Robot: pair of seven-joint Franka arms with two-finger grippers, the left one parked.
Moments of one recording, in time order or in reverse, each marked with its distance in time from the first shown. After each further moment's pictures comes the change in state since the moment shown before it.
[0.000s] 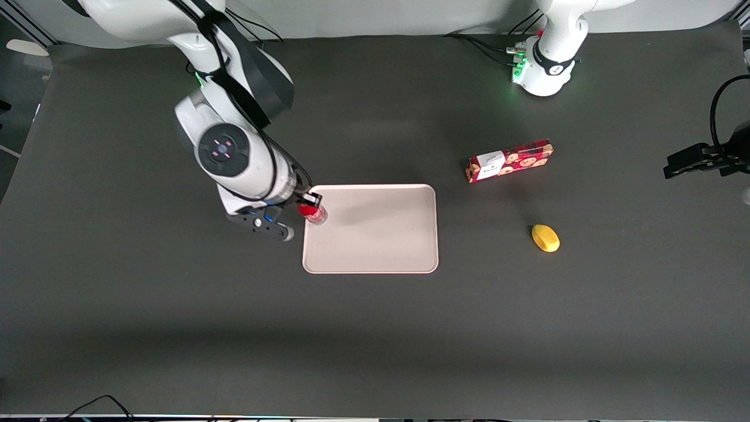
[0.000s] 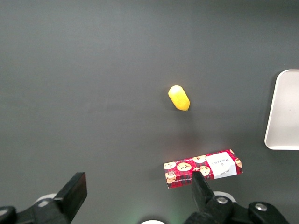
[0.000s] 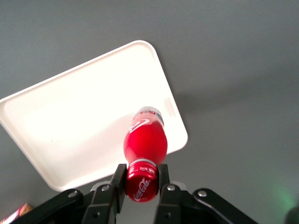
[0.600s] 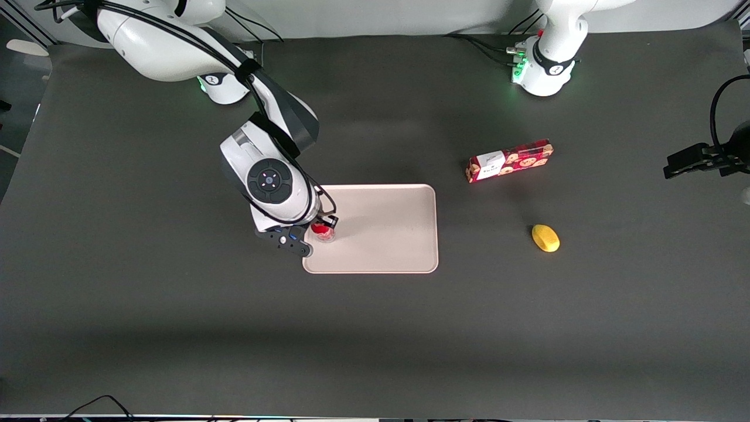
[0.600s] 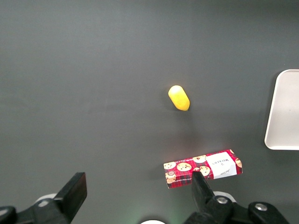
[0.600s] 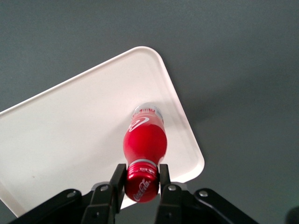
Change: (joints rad) arm 0.021 0.111 0.005 -0.060 -0.109 0.154 0.092
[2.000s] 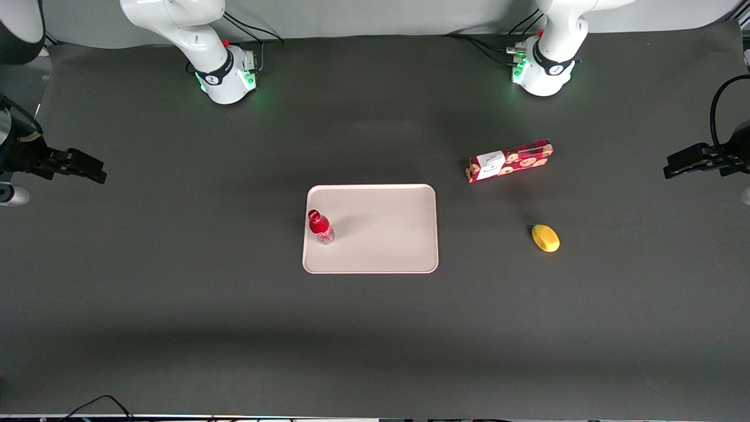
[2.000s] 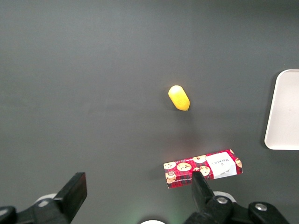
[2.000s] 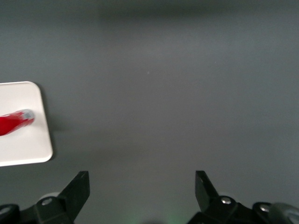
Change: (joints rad) arm -0.090 -0.530 -0.567 0.004 0.119 -0.387 -1.039
